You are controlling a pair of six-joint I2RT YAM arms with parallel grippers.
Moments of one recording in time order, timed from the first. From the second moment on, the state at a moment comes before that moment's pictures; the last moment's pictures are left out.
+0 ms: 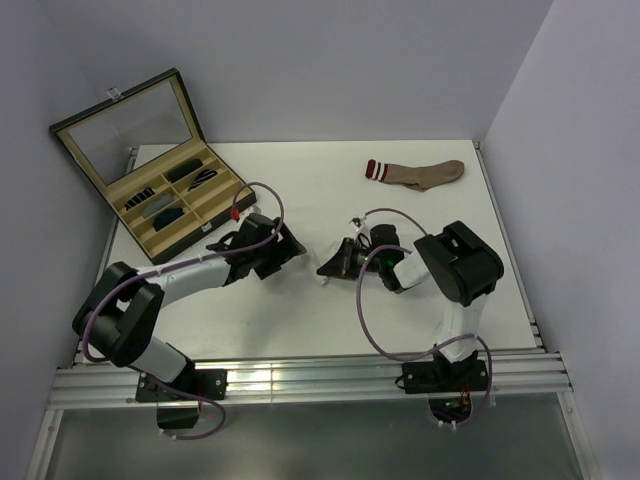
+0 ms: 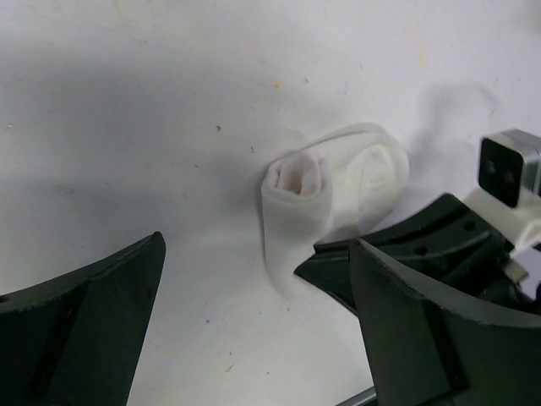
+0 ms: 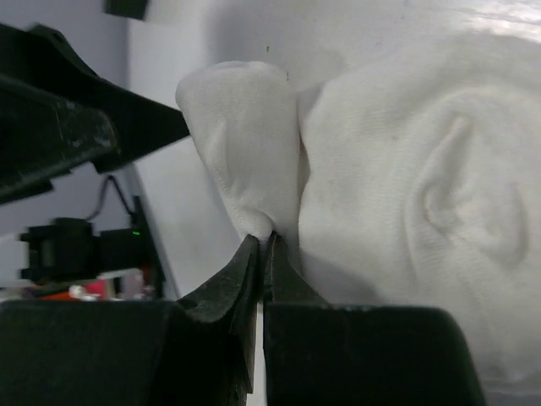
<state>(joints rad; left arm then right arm) -0.62 1.52 0.79 -0.06 -0.05 -1.10 0.47 1.85 0.56 0.75 -0.66 0.79</state>
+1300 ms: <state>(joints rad) -0.67 1.81 0.95 0.04 0.04 -1.03 0.39 1.90 0.57 0.79 -0.78 0.88</state>
